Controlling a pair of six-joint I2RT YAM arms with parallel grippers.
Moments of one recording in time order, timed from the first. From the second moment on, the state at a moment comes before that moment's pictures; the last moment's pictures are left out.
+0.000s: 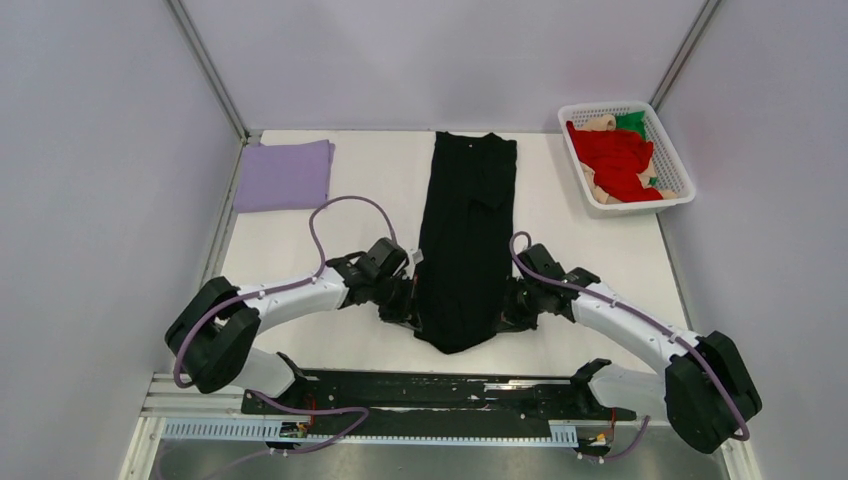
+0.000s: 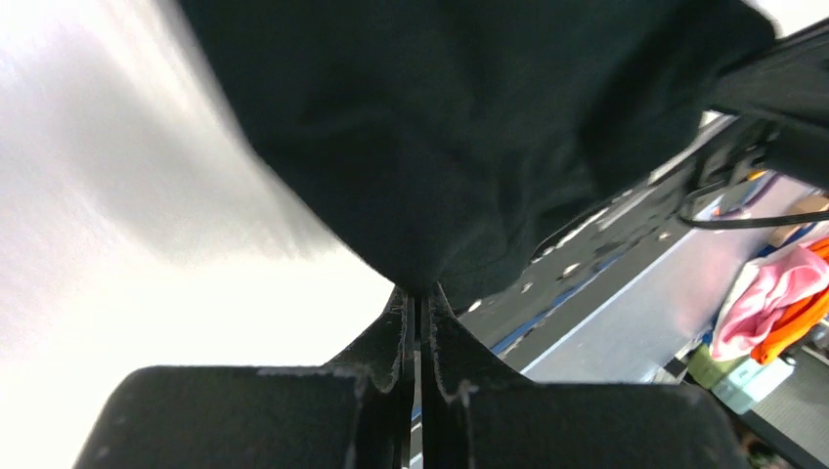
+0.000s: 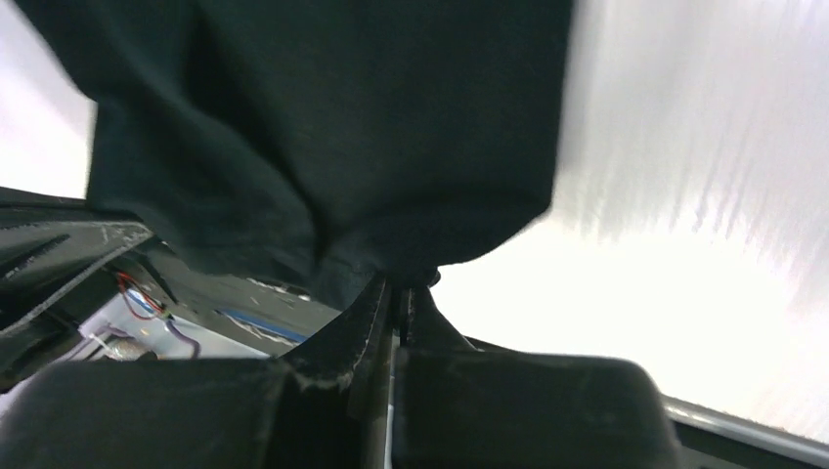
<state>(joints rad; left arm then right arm) -0.79 1.42 0.69 -0.35 0.39 -0.67 0.57 1.15 0.57 -0.62 -0.28 0.88</state>
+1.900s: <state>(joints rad) -0.42 2.00 1.66 -0.49 0.29 -0.48 0.21 1.60 1.09 -0.30 -0.11 0.69</state>
